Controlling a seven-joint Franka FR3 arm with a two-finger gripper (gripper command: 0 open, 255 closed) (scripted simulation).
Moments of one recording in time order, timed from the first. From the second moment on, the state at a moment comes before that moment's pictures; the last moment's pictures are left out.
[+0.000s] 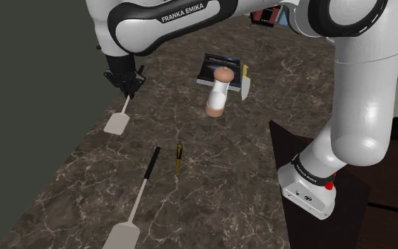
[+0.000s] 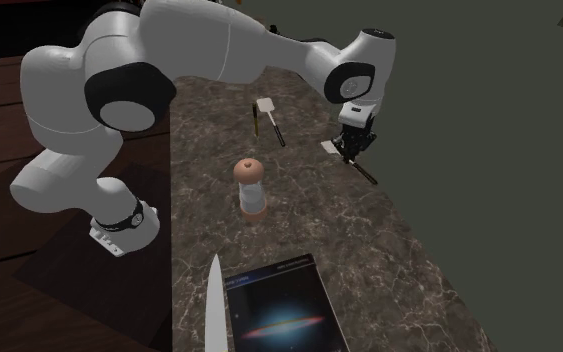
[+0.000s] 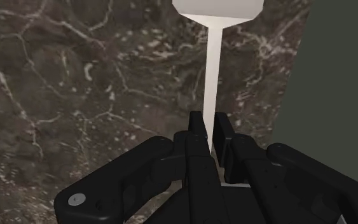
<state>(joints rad) 0.15 0.57 0.54 -1.48 -0.38 1.97 1.70</state>
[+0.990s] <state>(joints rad) -0.01 0.28 0.59 -1.77 -0.24 2.00 1.59</state>
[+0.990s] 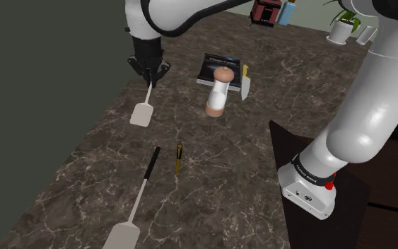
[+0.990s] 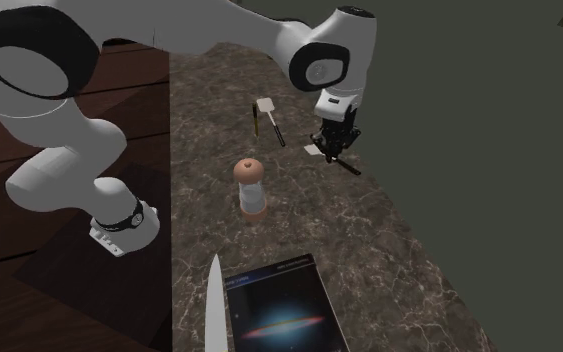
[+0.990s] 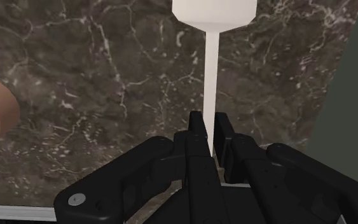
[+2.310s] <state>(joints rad) -0.14 -0.49 0.36 -2.56 0.12 2.13 1.05</state>
